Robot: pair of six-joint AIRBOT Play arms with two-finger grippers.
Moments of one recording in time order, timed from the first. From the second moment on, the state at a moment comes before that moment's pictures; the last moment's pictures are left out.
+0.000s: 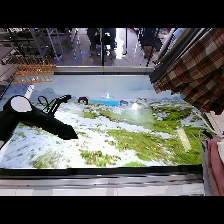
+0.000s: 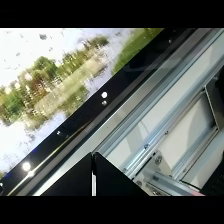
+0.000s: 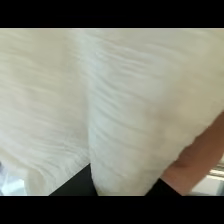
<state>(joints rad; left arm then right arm) -0.14 -1.23 1.26 0.92 -1.55 -1.18 -1.63 -1.33 1.46 -1.30 1.75 1.58</state>
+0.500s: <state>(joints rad) -0.14 -1.27 1.26 0.94 -1.54 -1.21 -1.60 -1.33 1.36 -1.51 1.60 1.33</state>
